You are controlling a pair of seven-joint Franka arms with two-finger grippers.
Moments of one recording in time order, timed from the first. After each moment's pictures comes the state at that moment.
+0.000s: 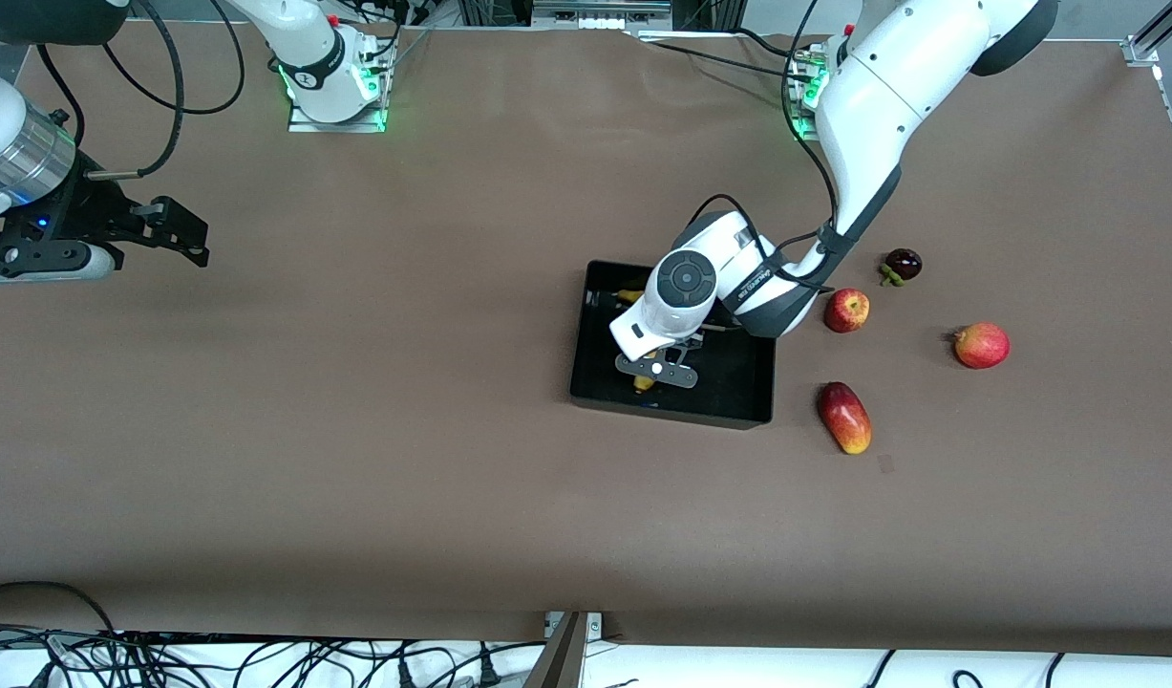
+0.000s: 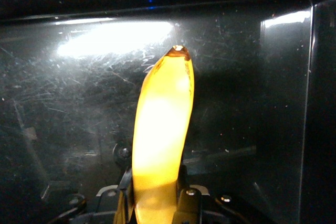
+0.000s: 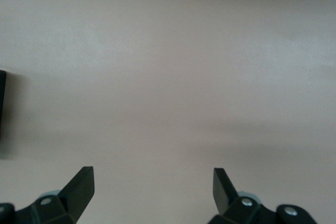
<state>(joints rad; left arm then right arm) -0.19 0.79 -0.50 -1.63 0.35 2.23 -0.60 0.09 0.06 0.04 -1.57 -0.02 1.66 0.07</state>
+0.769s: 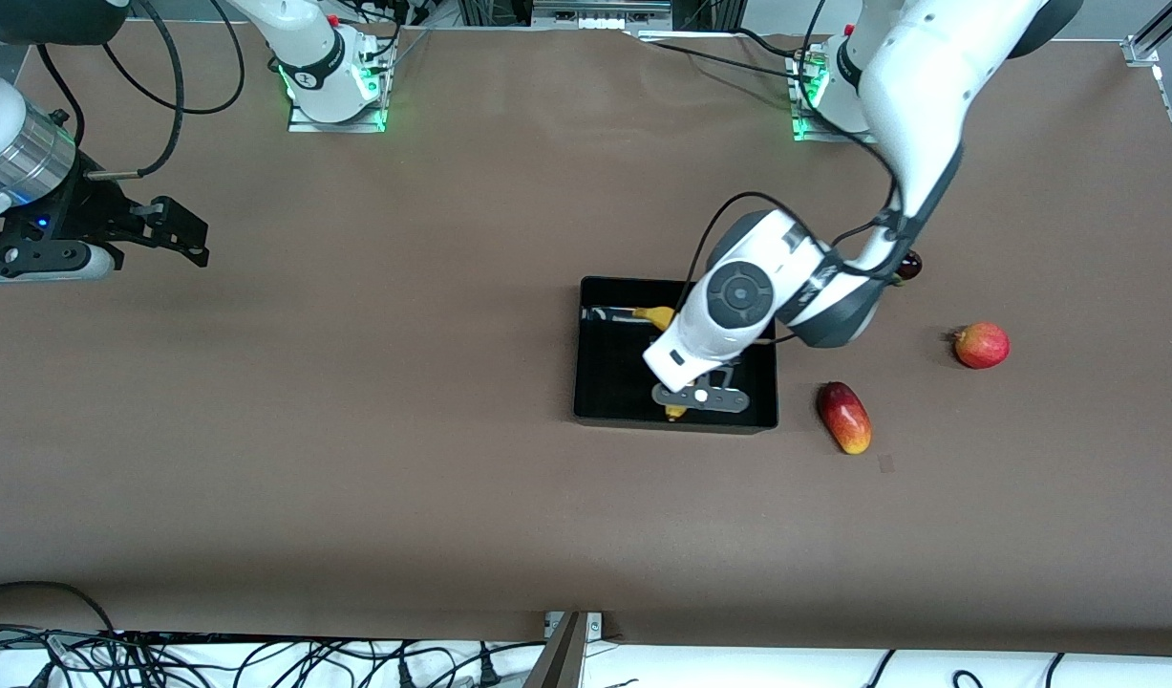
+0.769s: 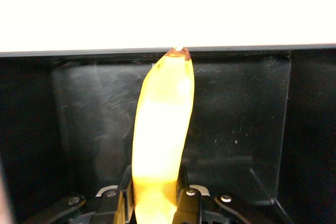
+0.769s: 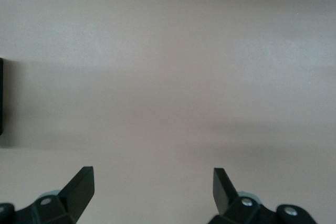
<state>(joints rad) -0.13 0.71 -0.50 -1.41 0.24 1.93 -0.61 0.09 0.06 0.04 -1.57 -0.02 1.66 0.07</state>
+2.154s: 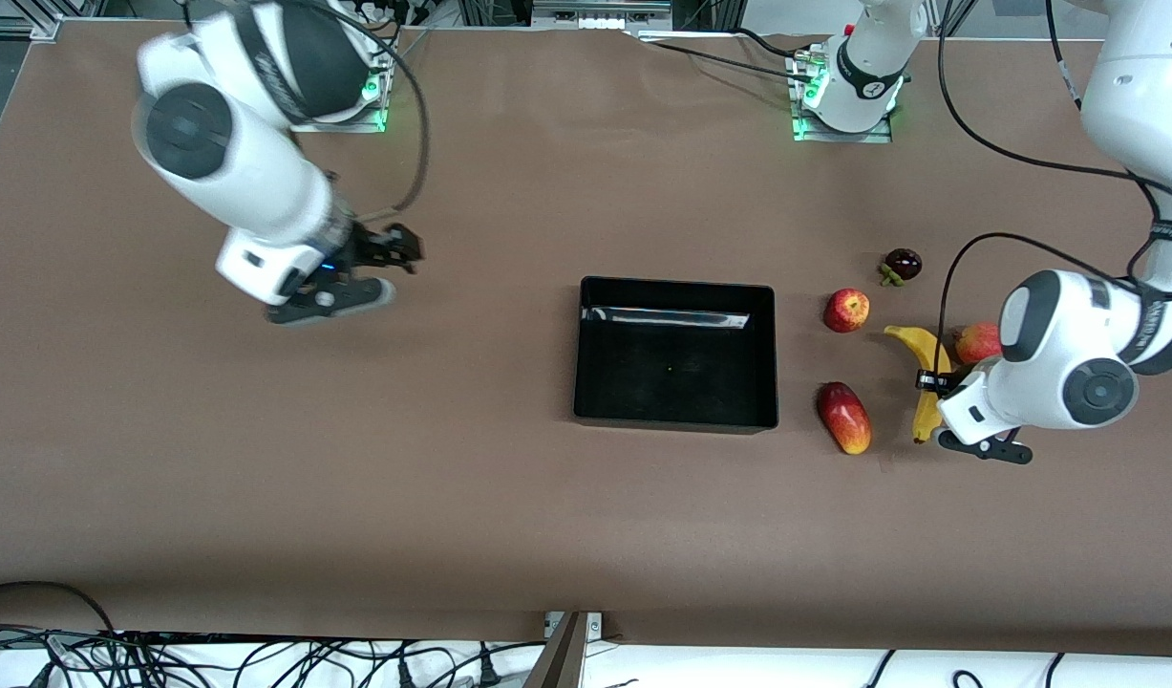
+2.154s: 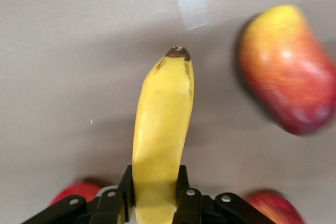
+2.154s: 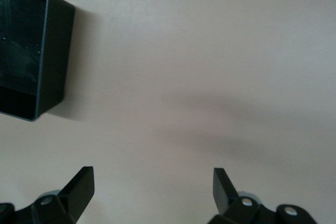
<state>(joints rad) 0.45 0.69 -0.48 -1.64 0.41 1.98 0.01 0.38 0.27 0.08 -1.60 0.07 1.77 0.24</state>
